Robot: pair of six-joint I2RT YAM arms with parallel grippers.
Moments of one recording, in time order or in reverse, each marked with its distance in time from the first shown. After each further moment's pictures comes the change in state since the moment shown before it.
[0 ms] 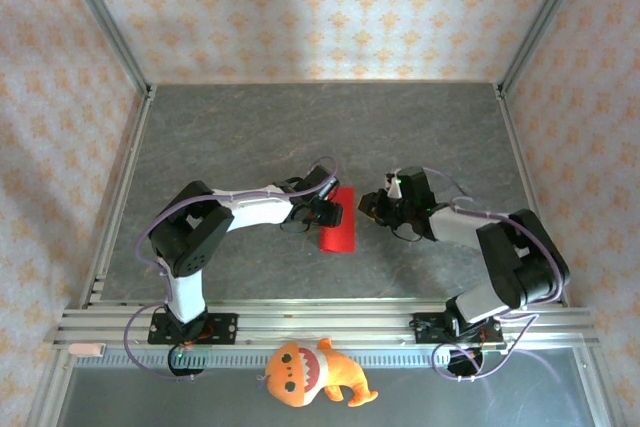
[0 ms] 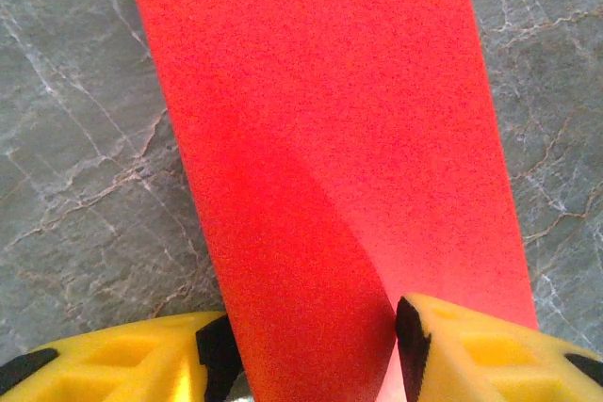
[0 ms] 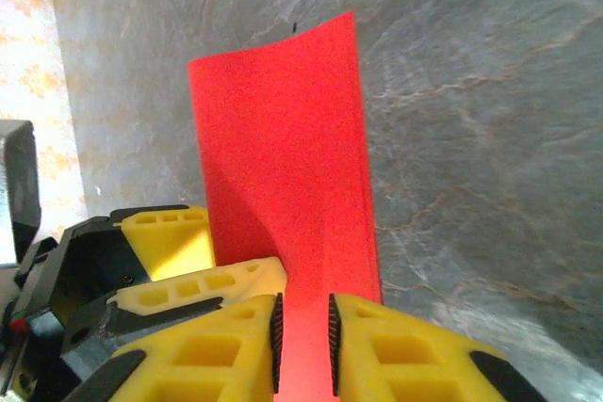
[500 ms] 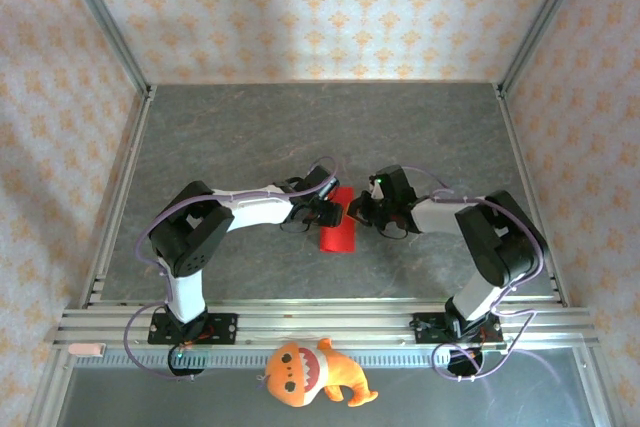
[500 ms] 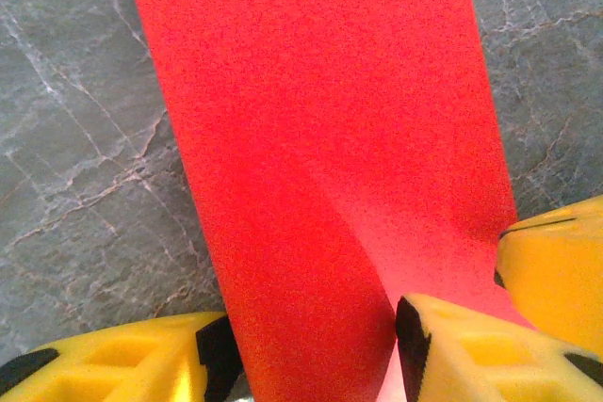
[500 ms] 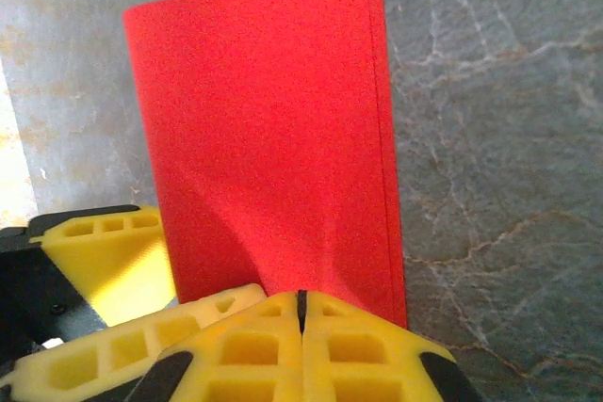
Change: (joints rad) left arm 0.000 0.000 0.000 0.000 0.000 0.000; right arm 0.090 0.145 0.093 -0.034 0.043 -0.001
